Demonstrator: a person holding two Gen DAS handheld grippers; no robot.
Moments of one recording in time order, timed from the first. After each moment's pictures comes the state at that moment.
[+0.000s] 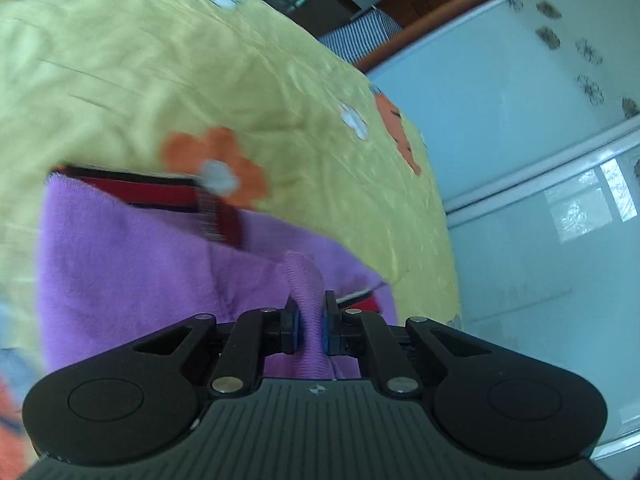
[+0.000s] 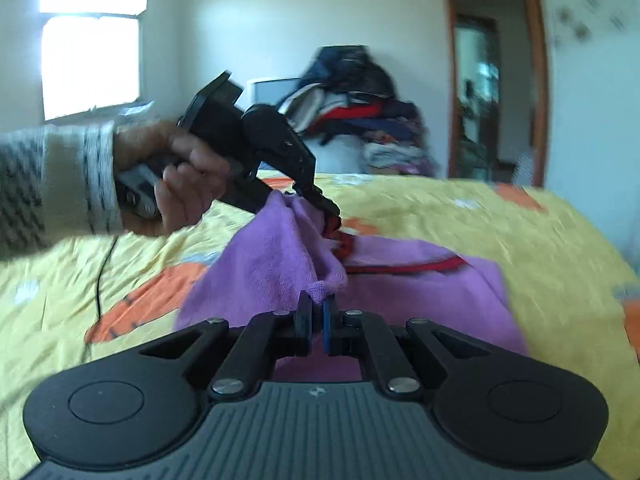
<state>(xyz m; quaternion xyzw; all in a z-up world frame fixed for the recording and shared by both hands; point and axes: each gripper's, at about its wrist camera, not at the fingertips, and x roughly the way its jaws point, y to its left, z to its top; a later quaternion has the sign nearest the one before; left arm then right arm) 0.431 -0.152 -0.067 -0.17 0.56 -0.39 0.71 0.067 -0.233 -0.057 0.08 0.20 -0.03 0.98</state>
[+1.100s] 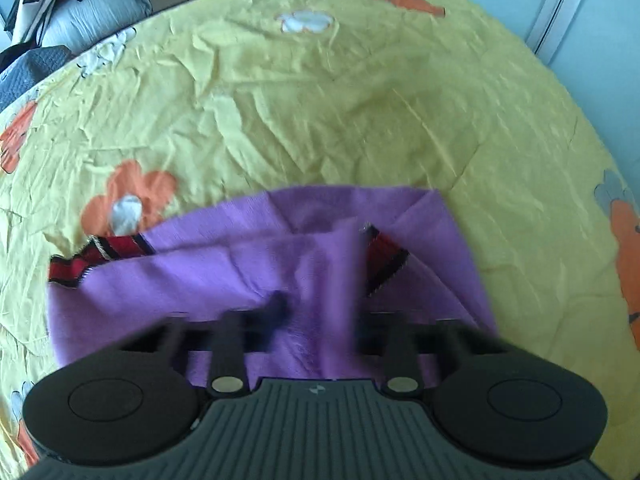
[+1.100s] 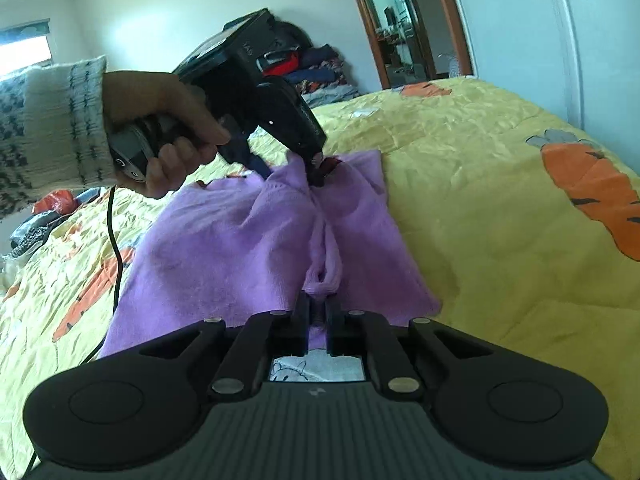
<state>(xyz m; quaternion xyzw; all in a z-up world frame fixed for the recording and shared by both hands) 0.355 -0.312 -0.080 0.22 0.51 -0.30 0.77 0.024 -0.317 -0.117 0.21 0.25 -0.07 0.94</state>
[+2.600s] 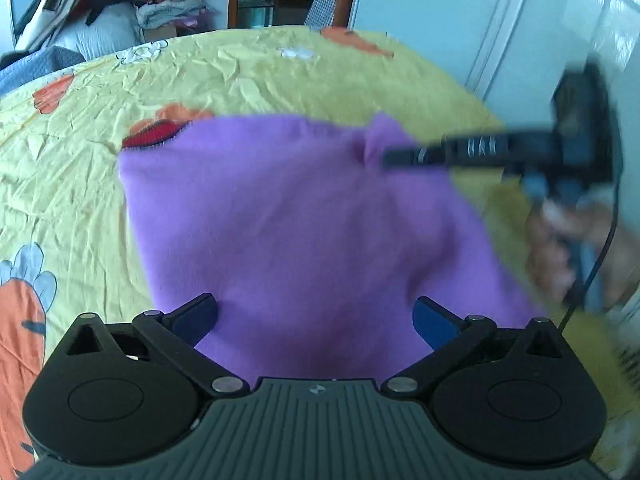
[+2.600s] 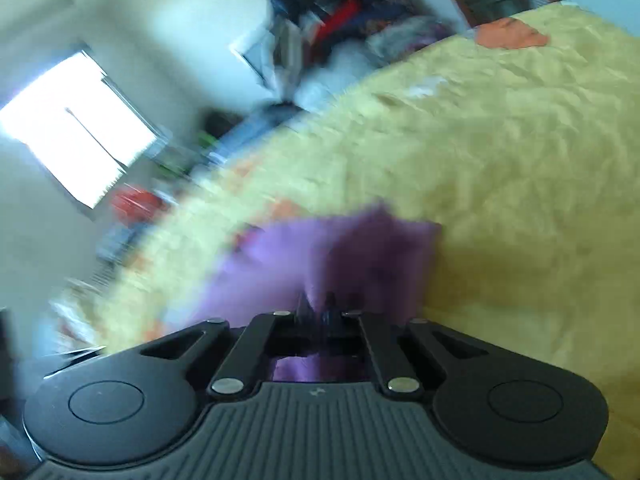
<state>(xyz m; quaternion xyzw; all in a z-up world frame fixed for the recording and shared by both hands) 0.235 -0.182 -0.089 0.15 0.42 -0.36 0.82 0.212 -0.446 -0.121 0.26 0.31 0.06 0.91</state>
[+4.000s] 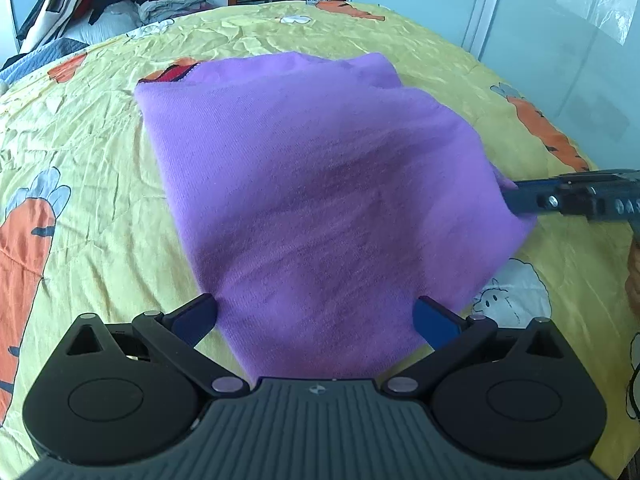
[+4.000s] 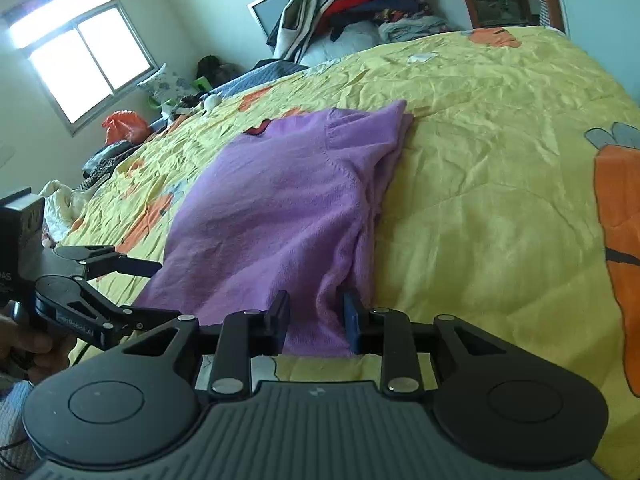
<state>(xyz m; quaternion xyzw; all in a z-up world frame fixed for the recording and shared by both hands) 0.180 -0.136 -0.117 0.16 0.43 -0.36 0.81 0.061 -0.403 -0.128 0.24 0.34 0.10 0.90</state>
